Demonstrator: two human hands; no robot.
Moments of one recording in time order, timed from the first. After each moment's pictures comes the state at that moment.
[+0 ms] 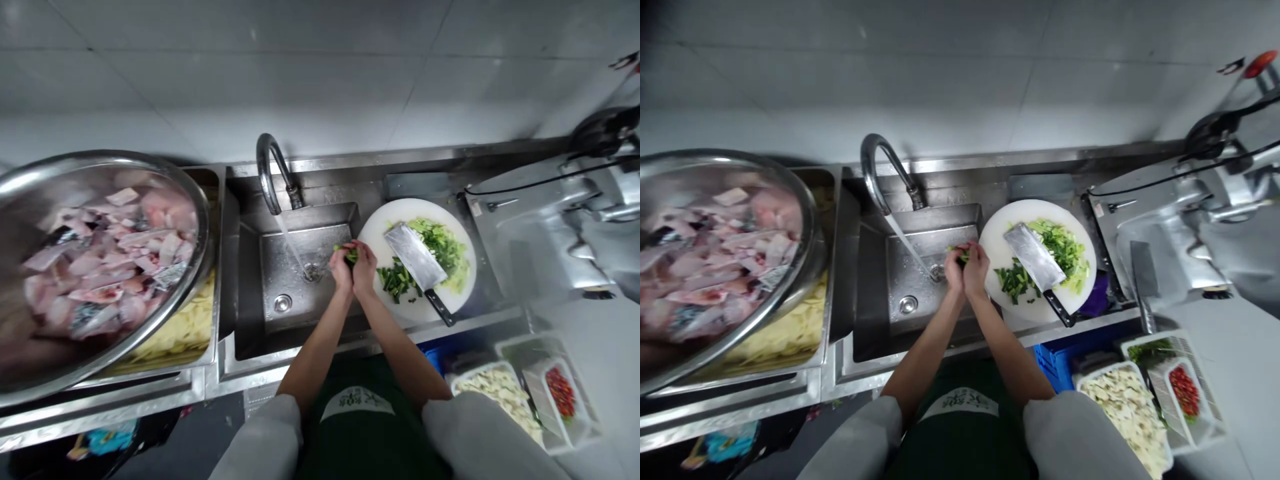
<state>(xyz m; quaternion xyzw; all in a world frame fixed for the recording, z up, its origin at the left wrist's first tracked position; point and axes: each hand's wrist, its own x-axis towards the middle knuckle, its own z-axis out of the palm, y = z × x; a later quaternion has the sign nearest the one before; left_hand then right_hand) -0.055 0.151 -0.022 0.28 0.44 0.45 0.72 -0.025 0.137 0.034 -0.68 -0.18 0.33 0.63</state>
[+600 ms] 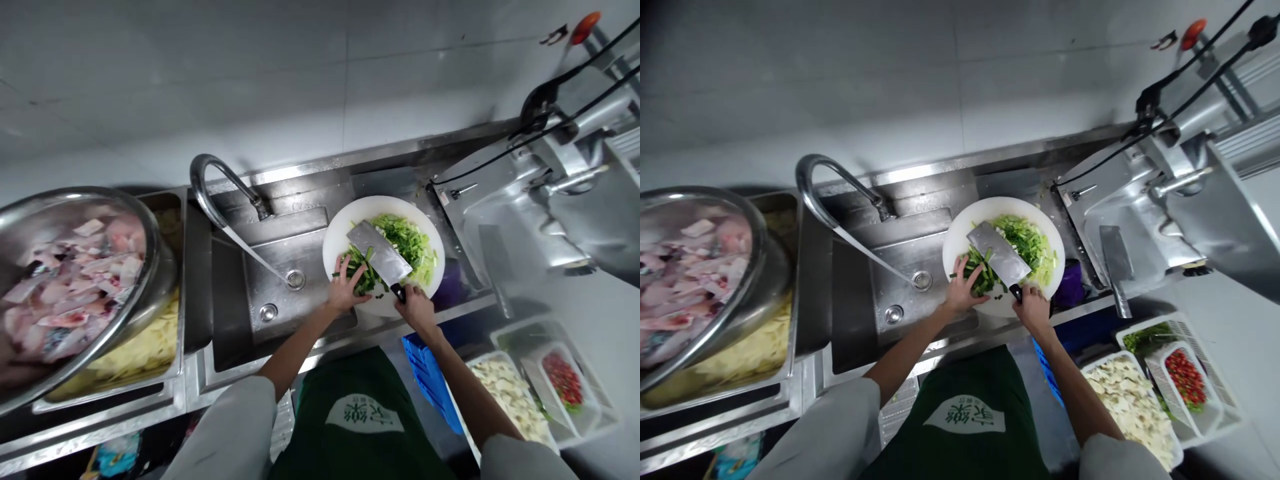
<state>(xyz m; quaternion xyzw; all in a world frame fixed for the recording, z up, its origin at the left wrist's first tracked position) -0.035 0.068 -0.031 0.85 0.33 0.20 0.36 0.158 -0.077 0.063 -0.87 -0.46 0.16 -0.10</state>
